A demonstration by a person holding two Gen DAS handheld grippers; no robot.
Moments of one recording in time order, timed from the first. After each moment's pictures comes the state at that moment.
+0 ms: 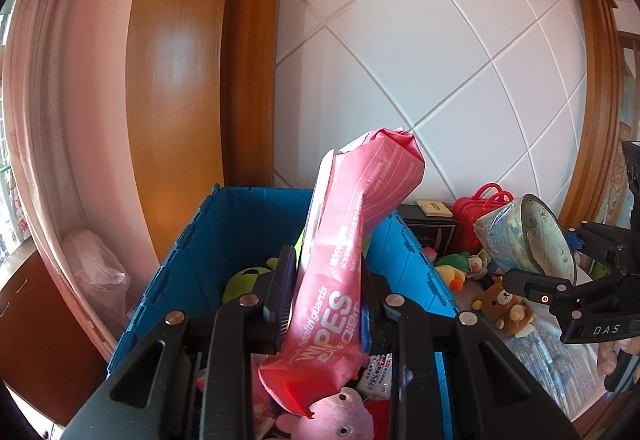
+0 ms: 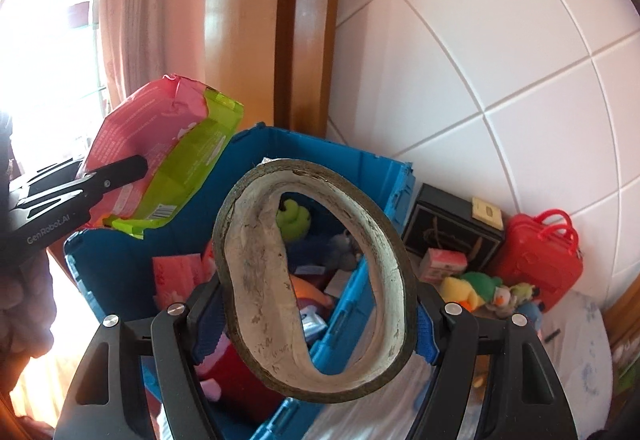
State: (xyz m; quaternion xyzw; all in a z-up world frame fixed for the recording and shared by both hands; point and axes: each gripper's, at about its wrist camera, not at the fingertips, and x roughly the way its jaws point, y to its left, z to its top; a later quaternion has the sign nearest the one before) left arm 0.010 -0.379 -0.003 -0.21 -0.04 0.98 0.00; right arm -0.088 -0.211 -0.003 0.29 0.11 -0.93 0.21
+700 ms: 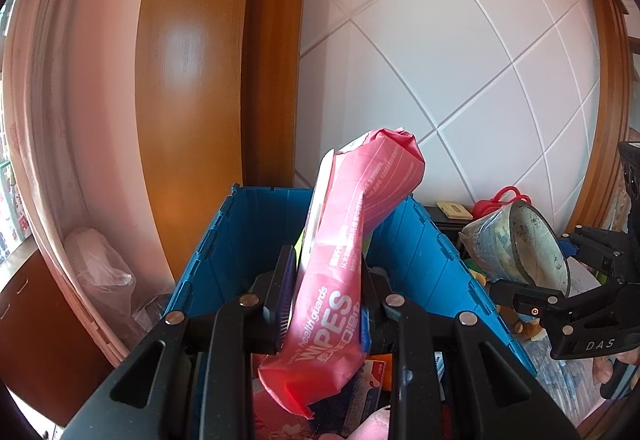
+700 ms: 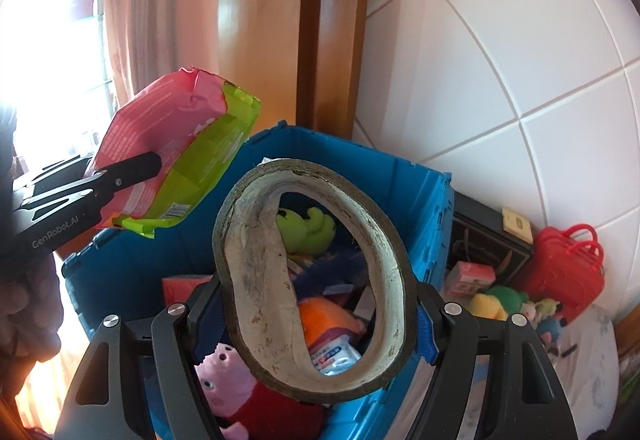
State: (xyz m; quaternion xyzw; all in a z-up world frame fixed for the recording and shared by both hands) left arm -0.018 -0.427 -0.010 -0.21 -0.04 0.98 -0.01; right arm -0.123 -0.272 -0.007 0.30 0.11 -0.92 0.23
